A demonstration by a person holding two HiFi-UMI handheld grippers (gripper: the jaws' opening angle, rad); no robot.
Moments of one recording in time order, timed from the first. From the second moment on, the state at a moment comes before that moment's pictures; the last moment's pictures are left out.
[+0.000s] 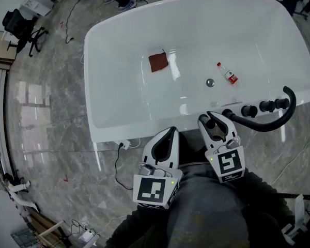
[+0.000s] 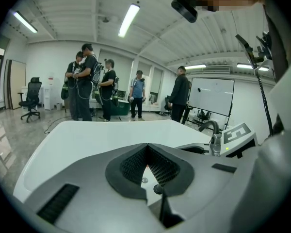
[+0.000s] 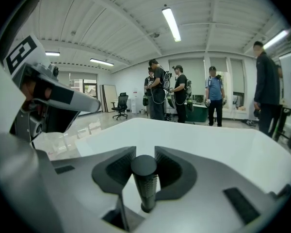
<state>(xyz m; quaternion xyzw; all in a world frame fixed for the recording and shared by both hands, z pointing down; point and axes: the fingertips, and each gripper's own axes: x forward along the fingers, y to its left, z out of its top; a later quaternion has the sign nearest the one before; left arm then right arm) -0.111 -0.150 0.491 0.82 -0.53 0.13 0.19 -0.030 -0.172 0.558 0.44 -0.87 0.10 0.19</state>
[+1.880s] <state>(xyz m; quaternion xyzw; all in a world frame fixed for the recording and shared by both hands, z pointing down) -0.088 -0.129 0.314 0.83 -0.53 0.08 0.13 -0.030 -0.151 0.311 0.43 -0.90 0.01 0.08</state>
